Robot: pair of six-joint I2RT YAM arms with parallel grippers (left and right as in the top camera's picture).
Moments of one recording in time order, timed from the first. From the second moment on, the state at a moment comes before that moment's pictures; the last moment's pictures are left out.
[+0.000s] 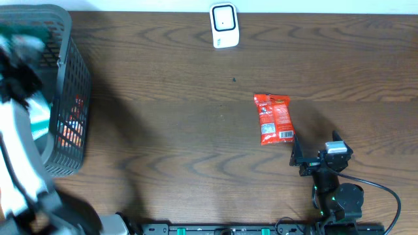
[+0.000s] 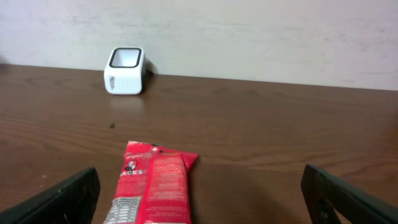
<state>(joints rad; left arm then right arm) 0.59 1.56 1.43 -0.62 0.00 -0.05 0.07 0.03 0.01 -0.07 -0.03 -0.01</state>
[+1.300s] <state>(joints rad) -0.58 1.89 1.30 -0.55 0.14 -0.65 0.07 0.03 0.01 -0.07 -0.03 -0.01</state>
